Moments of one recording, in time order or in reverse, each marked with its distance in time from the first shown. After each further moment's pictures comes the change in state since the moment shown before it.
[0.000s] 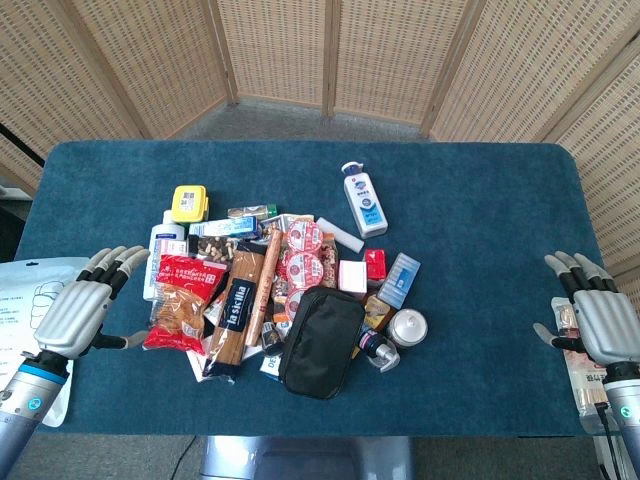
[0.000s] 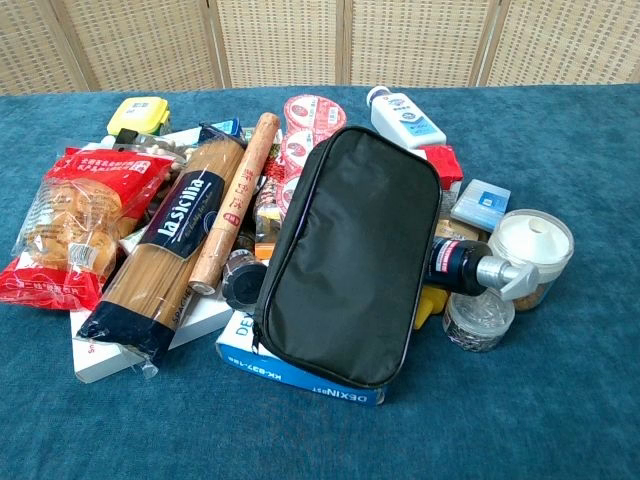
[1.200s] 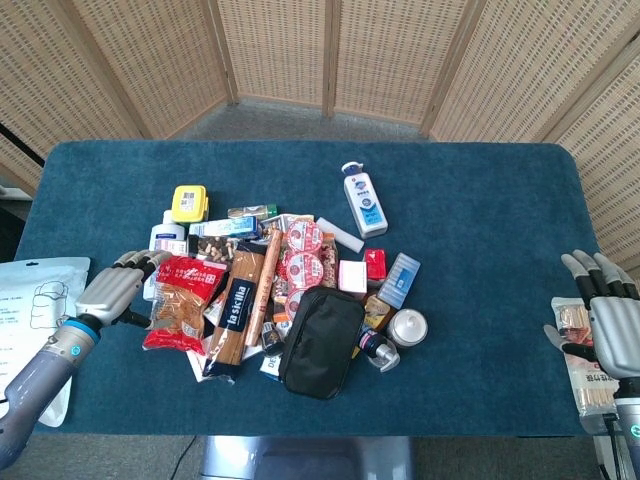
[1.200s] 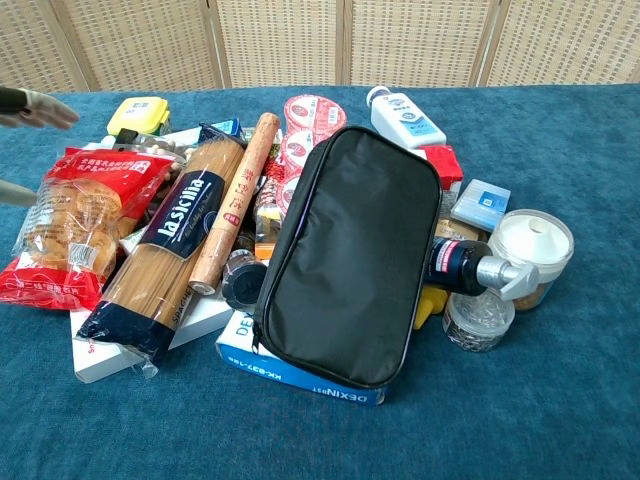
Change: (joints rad) left arm -0.248 -0.158 -0.007 0.308 -0.327 -0.375 0.016; right arm -0.074 0.035 0.003 -0.118 -0.021 0.146 -0.095
